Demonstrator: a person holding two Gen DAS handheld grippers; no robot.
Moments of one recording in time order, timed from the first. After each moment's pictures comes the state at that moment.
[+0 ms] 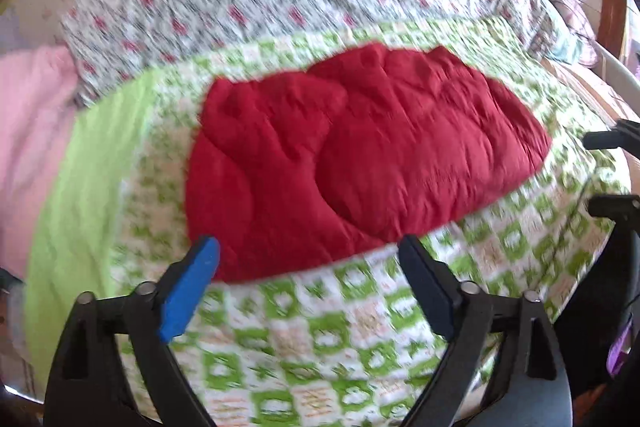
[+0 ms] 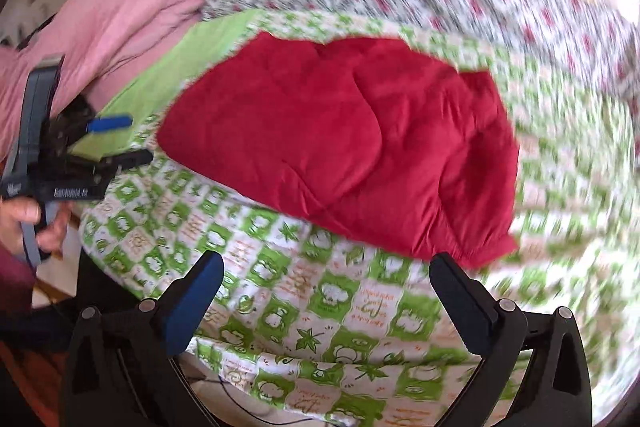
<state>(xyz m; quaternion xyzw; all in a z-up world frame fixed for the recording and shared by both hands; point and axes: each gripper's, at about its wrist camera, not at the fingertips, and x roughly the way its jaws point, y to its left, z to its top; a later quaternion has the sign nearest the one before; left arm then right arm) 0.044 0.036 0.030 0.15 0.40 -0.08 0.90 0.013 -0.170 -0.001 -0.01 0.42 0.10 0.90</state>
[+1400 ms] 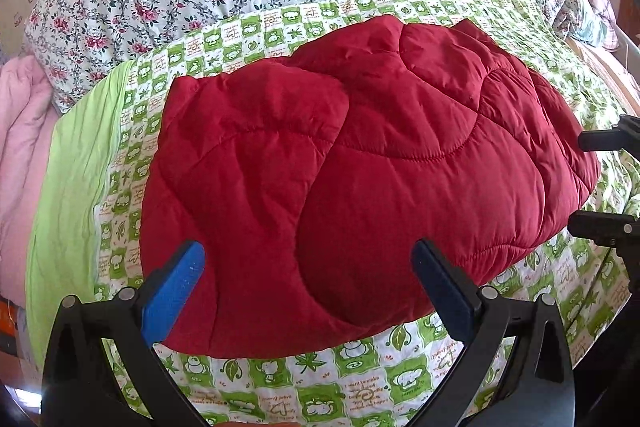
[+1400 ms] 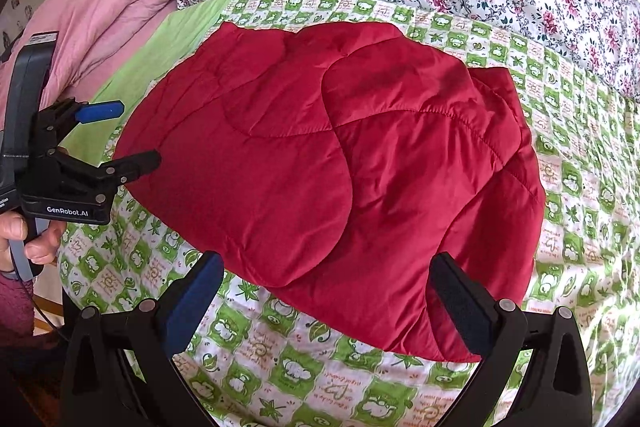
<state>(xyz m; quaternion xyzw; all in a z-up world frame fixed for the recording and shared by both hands) 0.139 -0.009 -0.011 0.17 0.46 -0.07 0.87 0.115 -0.188 -0.026 0.00 0.48 0.09 0.87</state>
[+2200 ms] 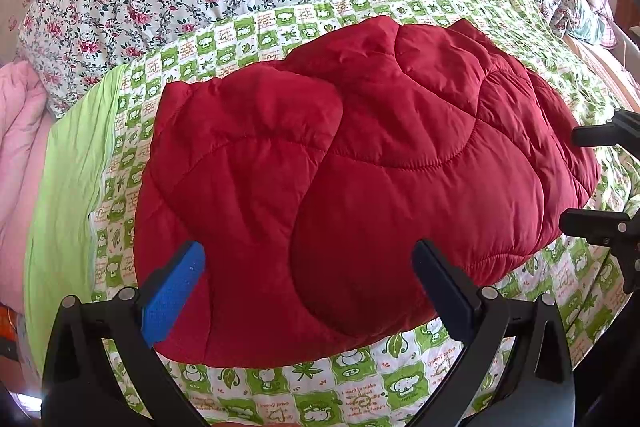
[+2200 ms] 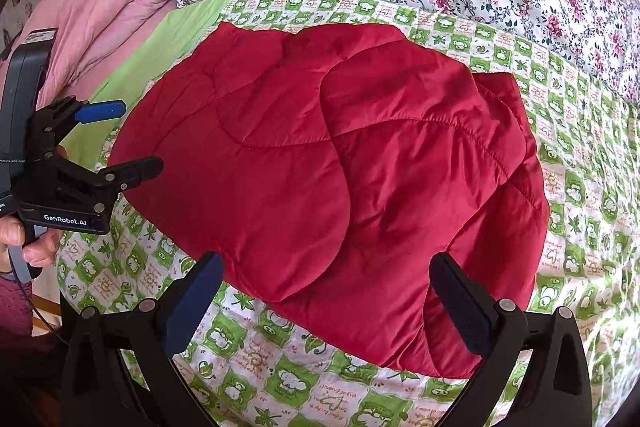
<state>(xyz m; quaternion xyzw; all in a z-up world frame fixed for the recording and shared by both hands) 0.145 -0.014 -0.012 0.17 0.47 -0.08 0.86 0.124 -0.186 -0.026 0.00 0.48 0.09 0.87</state>
